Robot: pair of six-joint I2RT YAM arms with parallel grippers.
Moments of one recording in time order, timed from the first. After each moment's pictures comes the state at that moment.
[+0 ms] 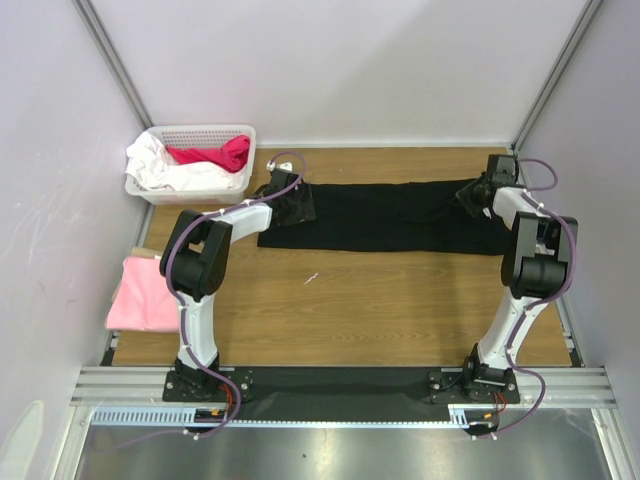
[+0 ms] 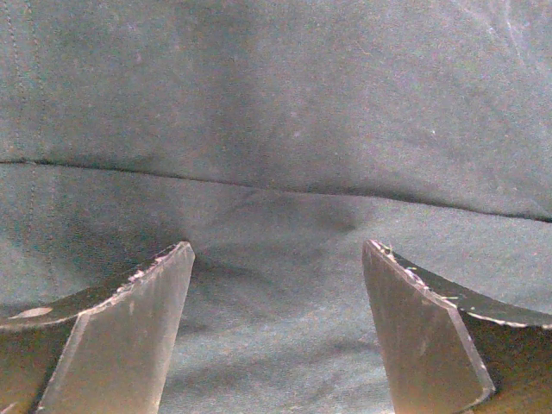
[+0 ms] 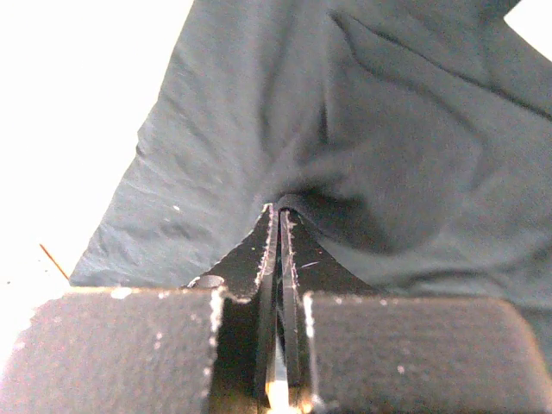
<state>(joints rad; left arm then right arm) -0.40 2.03 1.33 -0.12 -0.10 -0.51 -0.15 1.94 1.34 -0.26 -0.15 0.82</state>
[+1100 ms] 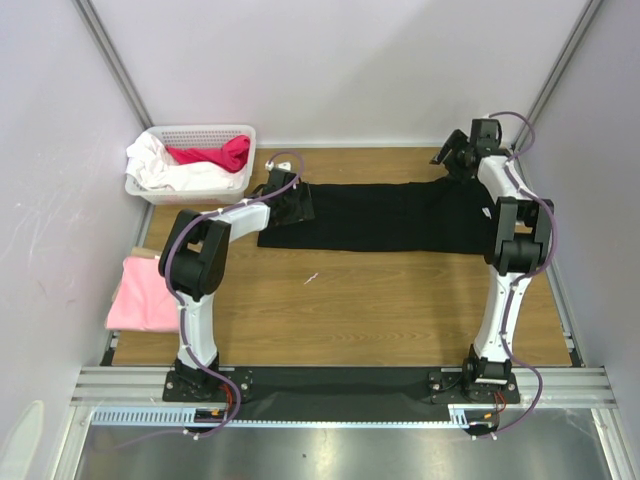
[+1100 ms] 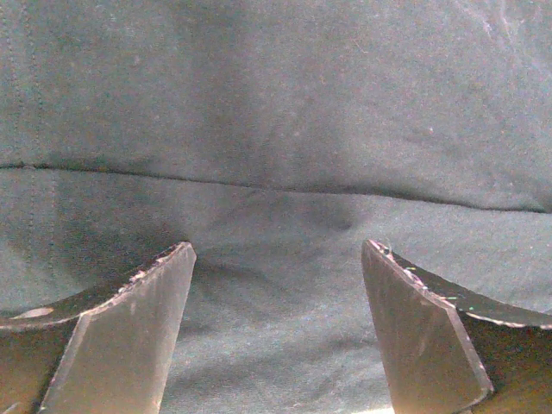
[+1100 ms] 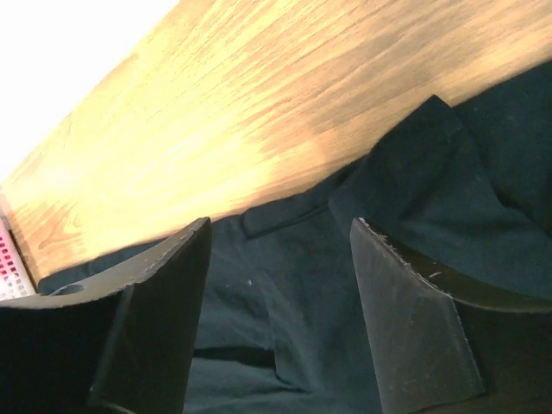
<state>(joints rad) -0.39 2.03 1.33 -0.12 -0.07 -0.50 -0.07 2.23 1.88 -0.38 -0.19 0.59</state>
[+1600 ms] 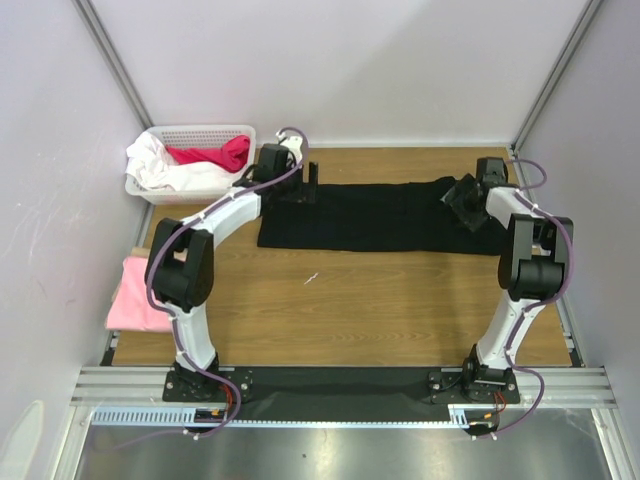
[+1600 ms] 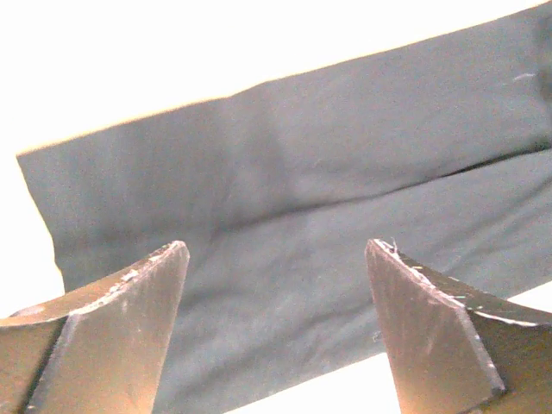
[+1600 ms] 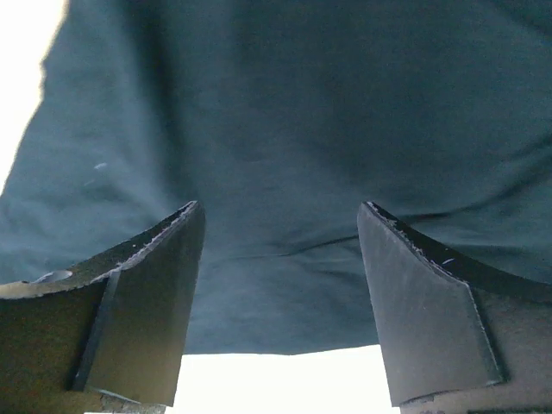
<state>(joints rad) -0.38 1.91 1.41 -0.16 0.06 -0.21 -0.09 1.93 1.36 -0.39 -0.08 0.70</state>
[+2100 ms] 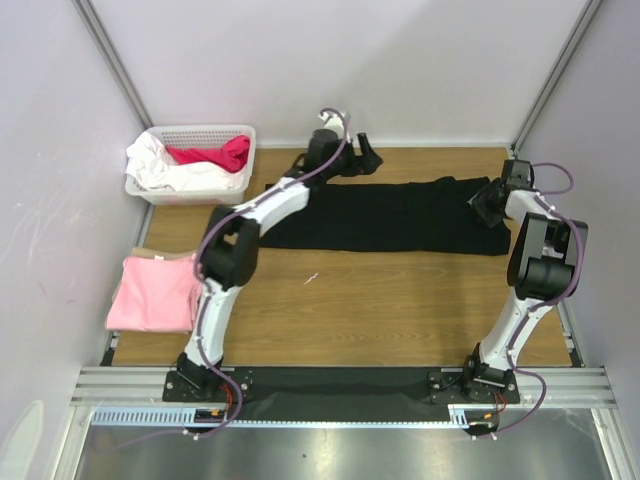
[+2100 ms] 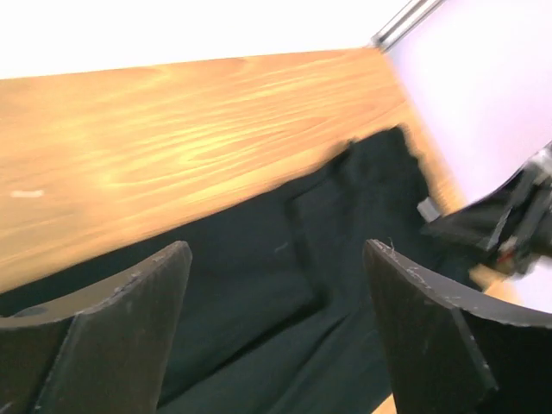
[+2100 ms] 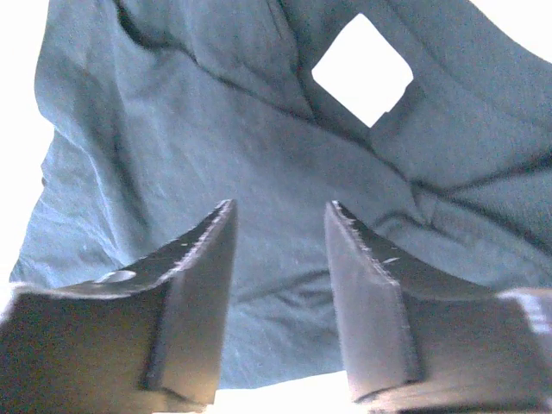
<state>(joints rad) -0.54 2.22 1.84 0.10 0.18 -0.48 -0.23 1.93 1.33 -0.34 -0.07 0.67</state>
